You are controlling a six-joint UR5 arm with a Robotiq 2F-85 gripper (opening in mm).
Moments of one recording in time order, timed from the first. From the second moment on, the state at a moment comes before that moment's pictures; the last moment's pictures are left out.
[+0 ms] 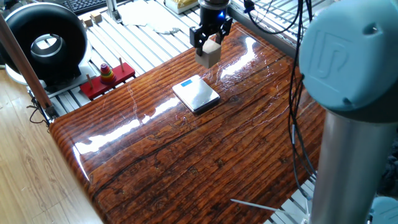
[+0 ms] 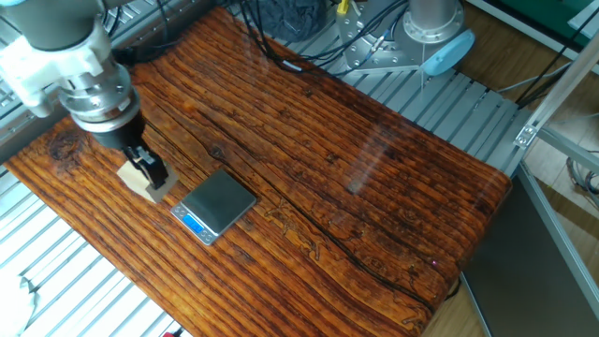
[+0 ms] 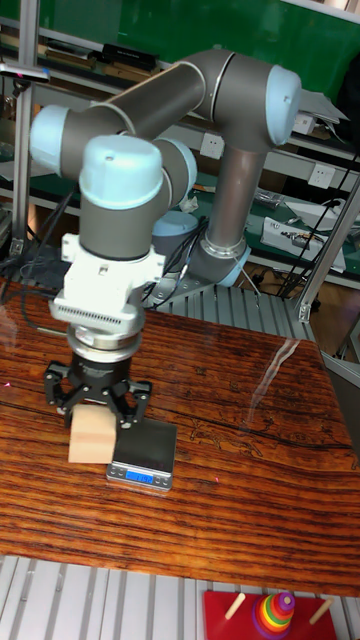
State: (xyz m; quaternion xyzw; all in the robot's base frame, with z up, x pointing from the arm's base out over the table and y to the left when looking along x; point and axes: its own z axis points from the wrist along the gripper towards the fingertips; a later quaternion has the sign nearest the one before) arm 0.644 -0.081 0.094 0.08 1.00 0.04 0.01
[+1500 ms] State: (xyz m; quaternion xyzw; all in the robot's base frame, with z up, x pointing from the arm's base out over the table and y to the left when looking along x) arm 0.634 -0.029 0.080 0.16 0.99 0.03 0.04
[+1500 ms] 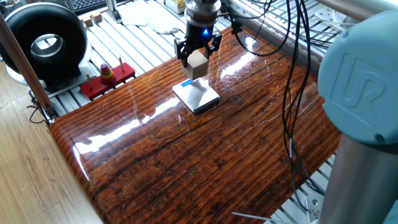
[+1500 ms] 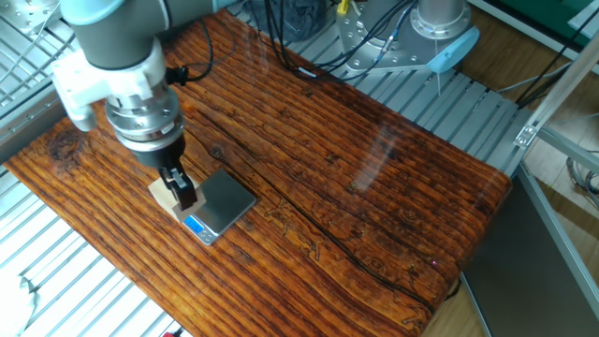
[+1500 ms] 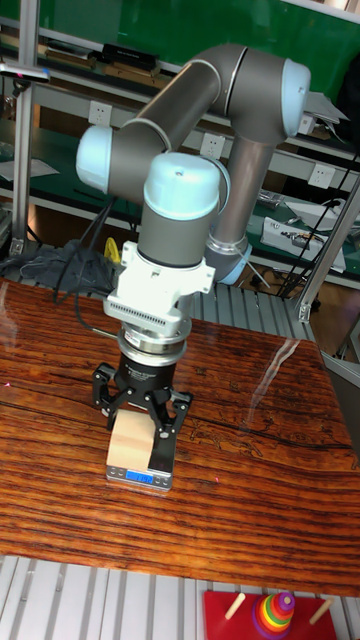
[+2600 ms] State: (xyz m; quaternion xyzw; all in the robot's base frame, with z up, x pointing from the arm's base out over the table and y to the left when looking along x) arm 0.597 -0.024 0.066 0.13 0.99 0.02 -0.01
